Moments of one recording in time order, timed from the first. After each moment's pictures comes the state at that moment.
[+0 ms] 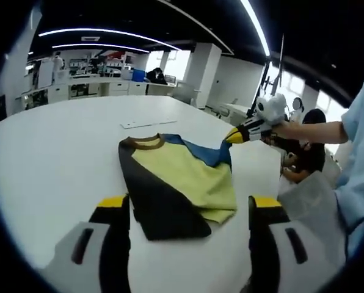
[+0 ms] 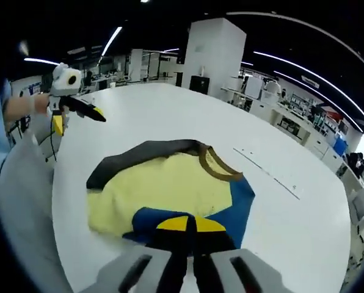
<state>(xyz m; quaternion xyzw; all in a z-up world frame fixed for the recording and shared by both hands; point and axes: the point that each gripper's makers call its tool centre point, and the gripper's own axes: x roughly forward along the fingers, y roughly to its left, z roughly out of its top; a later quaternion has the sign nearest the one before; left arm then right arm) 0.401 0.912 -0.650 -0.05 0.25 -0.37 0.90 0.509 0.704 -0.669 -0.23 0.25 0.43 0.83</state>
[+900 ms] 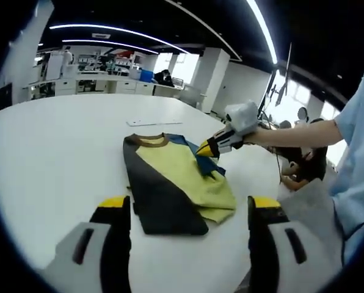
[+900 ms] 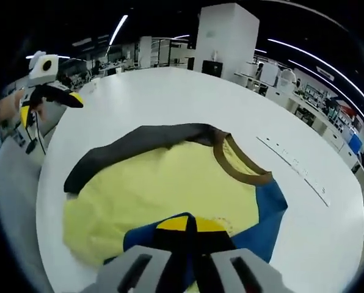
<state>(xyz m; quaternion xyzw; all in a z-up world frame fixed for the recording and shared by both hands) 0.395 0.916 -0.652 -0.08 0.25 -0.35 0.90 0.537 0.746 -0.732 -0.23 0.31 0.45 0.81</state>
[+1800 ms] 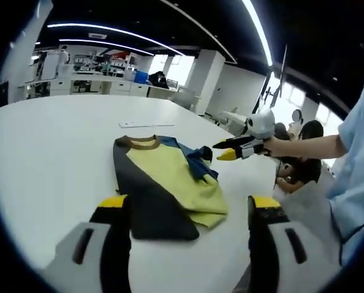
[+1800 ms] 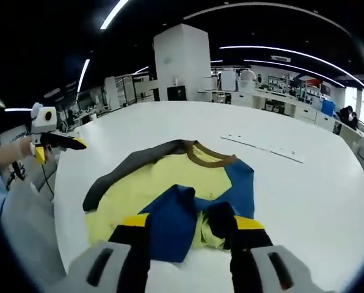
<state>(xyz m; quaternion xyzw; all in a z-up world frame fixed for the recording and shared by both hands) 0.393 0.898 -0.649 -0.09 0.24 -0.37 0.89 0.490 0.675 -0.701 -0.07 0.28 0.38 0.88</state>
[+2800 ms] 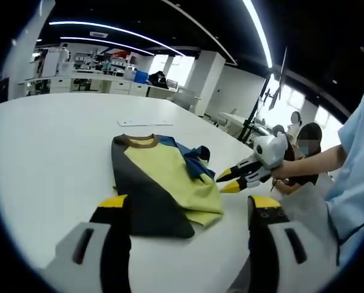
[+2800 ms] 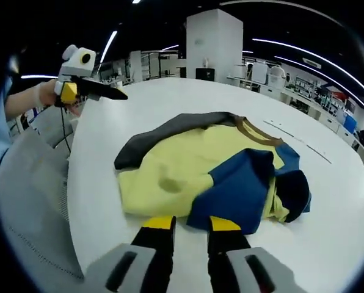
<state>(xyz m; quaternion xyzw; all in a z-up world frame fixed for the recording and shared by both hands) 0.386 0.899 -0.649 -0.10 0.24 -0.37 0.89 0.420 0.722 -0.754 -0.17 0.31 0.44 0.82</state>
